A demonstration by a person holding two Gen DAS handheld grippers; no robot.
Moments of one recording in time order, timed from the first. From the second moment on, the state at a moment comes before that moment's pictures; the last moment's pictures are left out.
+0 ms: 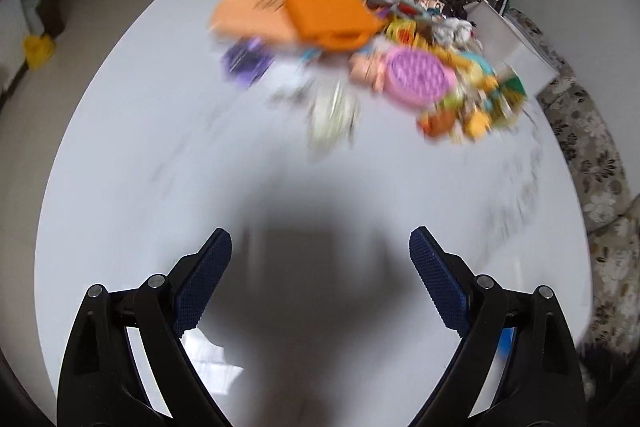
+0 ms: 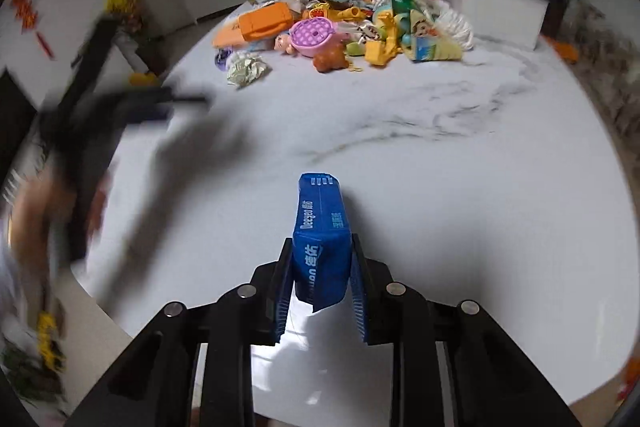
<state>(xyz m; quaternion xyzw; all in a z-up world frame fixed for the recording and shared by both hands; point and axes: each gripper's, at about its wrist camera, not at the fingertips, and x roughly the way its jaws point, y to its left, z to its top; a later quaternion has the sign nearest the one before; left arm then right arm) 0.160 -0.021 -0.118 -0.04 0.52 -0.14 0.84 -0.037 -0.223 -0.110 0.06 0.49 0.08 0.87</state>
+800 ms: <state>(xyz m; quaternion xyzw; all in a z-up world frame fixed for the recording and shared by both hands) 0.093 0.018 -0.078 -0.03 0.50 -0.19 0.84 0.003 -0.203 -0.146 0.00 0.52 0.09 0.85</state>
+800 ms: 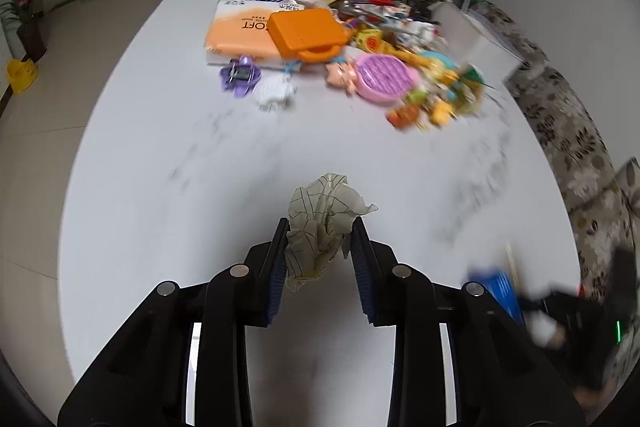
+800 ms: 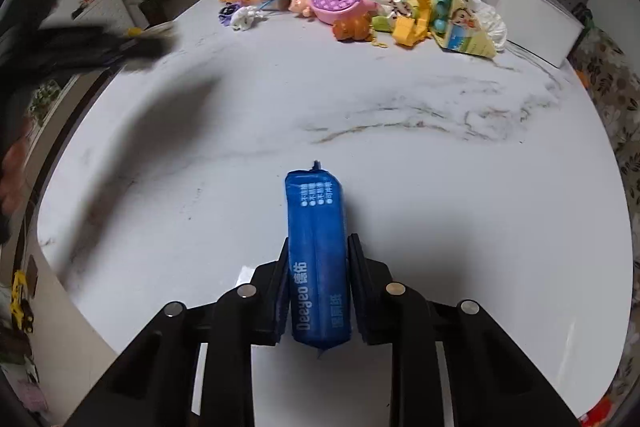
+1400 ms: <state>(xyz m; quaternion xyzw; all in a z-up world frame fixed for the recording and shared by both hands) -0.156 0.010 -0.176 0.06 0.64 -0.32 0.69 -0.161 -0.181 -0.152 0.04 0.62 0.20 0.76</state>
